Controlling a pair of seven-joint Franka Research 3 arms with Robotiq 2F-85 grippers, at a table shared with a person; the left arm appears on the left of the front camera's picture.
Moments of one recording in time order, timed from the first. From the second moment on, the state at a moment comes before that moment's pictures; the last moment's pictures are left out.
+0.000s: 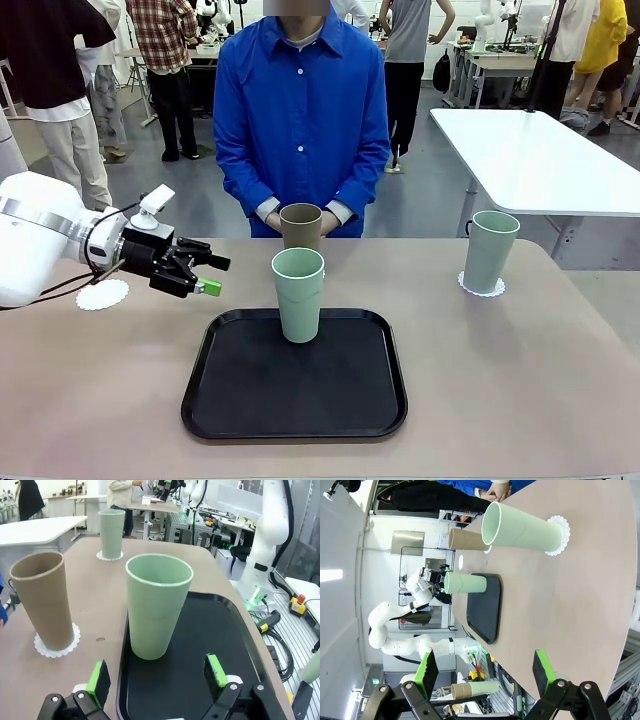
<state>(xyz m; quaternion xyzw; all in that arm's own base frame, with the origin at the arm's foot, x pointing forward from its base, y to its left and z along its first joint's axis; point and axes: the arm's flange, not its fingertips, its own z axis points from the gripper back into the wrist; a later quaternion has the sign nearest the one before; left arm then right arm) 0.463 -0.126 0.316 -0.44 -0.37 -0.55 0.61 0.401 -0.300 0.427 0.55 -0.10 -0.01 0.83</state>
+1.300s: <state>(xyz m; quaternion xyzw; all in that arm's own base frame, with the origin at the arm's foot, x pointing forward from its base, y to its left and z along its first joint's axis) 0.475 -0.165 0.257 -0.52 -0.42 -0.55 0.51 0.401 -0.300 0.427 0.55 -0.10 -0.01 0.83</state>
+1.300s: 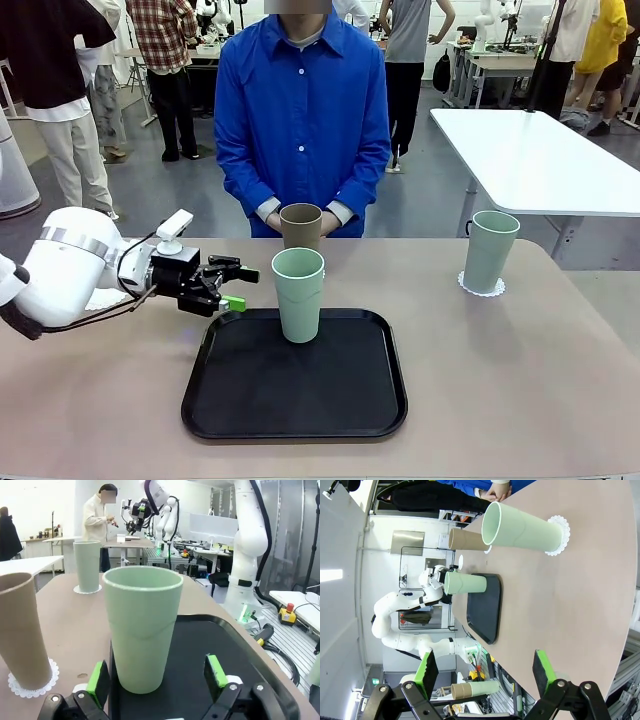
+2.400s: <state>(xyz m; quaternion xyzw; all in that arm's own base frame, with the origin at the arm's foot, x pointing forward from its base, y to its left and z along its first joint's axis) 0.494 -0.207 0.232 -0.52 -0.41 -0.56 0.51 0.401 -0.300 0.427 0.55 -0.10 -0.01 0.83</state>
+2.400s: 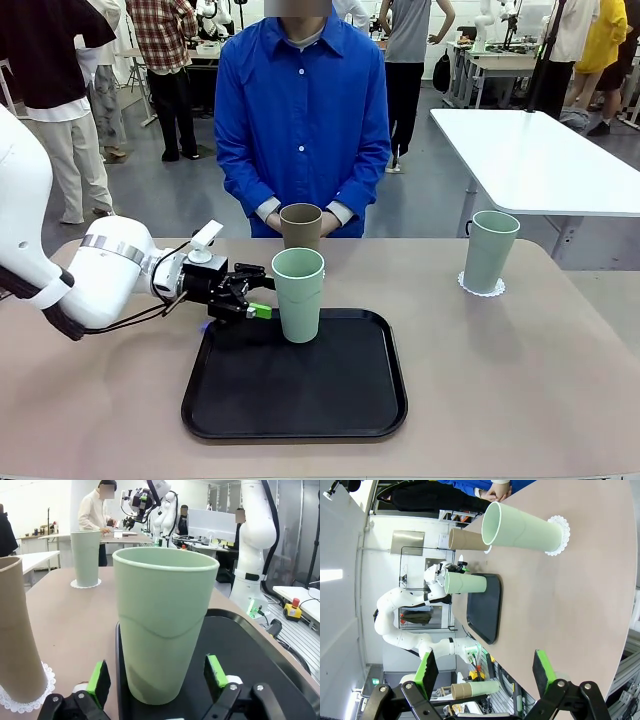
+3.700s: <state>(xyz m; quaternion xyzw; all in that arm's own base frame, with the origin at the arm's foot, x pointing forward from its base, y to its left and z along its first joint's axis) 0.493 -0.259 0.217 -0.53 -0.39 -0.58 0.48 0.401 -0.300 0.427 0.55 -0.10 -0.01 0.83</state>
